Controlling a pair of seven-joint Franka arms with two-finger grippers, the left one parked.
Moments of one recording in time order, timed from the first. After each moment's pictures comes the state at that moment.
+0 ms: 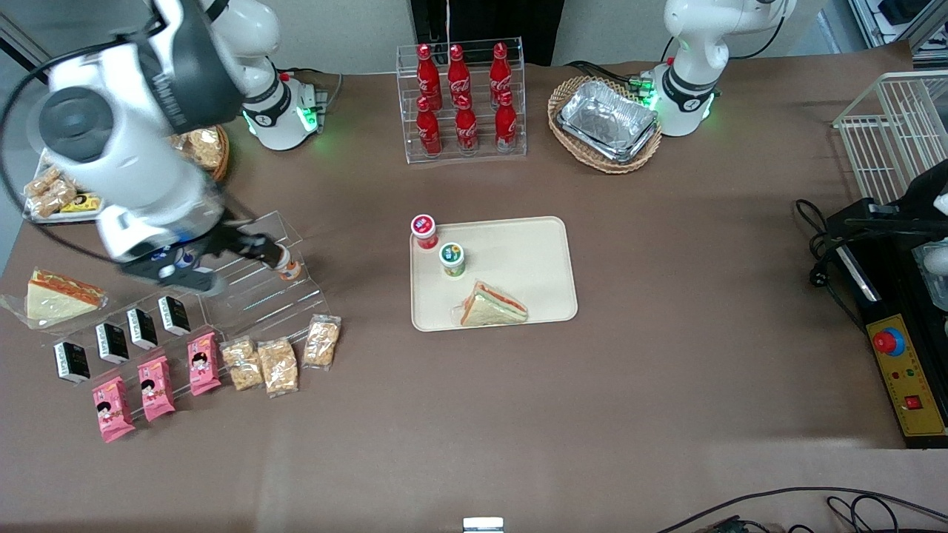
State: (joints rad) arm -0.15 0.10 0.44 -1.65 -0.08 1.69 0.55
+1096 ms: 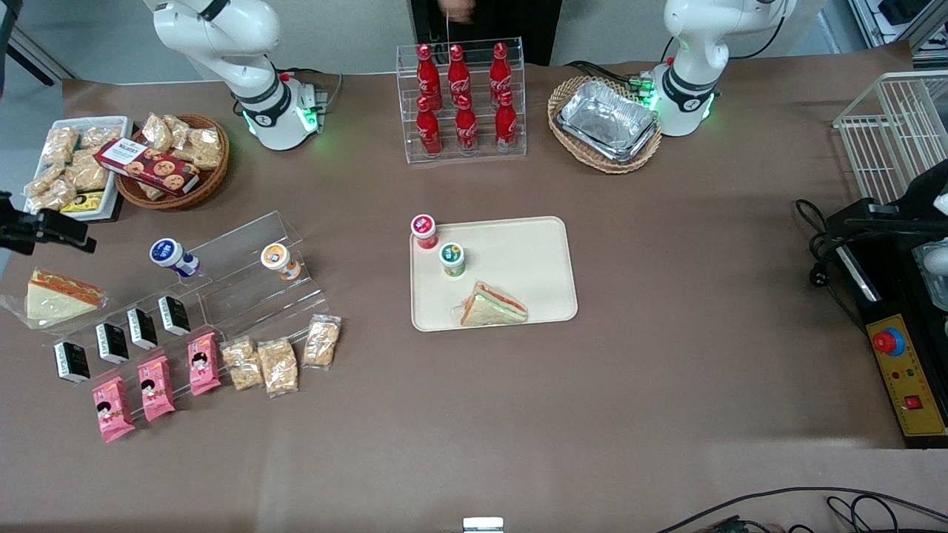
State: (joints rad) arm -0.08 0.03 -0.09 -1.57 0.01 1.54 -0.14
